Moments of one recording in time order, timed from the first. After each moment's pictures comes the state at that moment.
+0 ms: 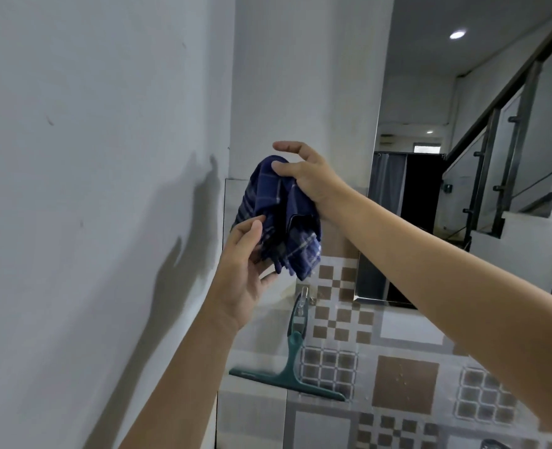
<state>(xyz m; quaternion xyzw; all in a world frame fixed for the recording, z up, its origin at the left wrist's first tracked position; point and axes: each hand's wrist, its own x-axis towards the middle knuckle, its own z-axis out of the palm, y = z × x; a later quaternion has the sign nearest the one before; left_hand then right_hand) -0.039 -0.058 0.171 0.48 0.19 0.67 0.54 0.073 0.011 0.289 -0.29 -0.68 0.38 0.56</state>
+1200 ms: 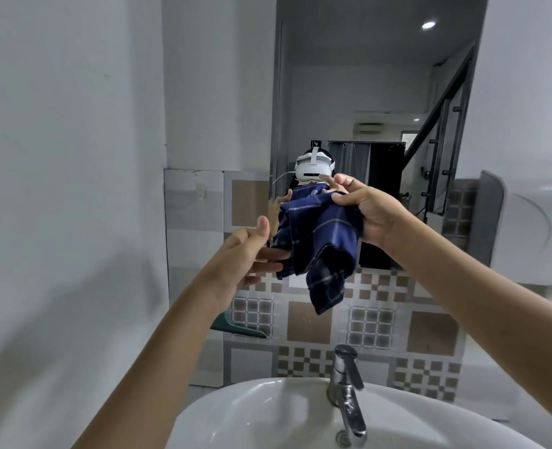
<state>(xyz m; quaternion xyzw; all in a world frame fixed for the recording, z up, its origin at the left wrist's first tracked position) 0.109 -0.197 0.173 0.64 0.39 0.51 0.42 0.318 -0.138 0.242 -0.25 -0.54 0.58 0.56</state>
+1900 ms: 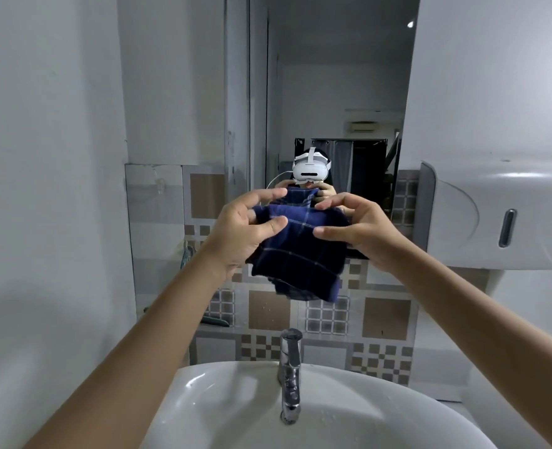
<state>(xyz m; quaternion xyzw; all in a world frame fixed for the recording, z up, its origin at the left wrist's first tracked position) 0.214 -0.219 0.191 0.70 0.29 0.58 0.31 0.424 -0.187 0.196 -0.29 -0.71 0.36 0.53</state>
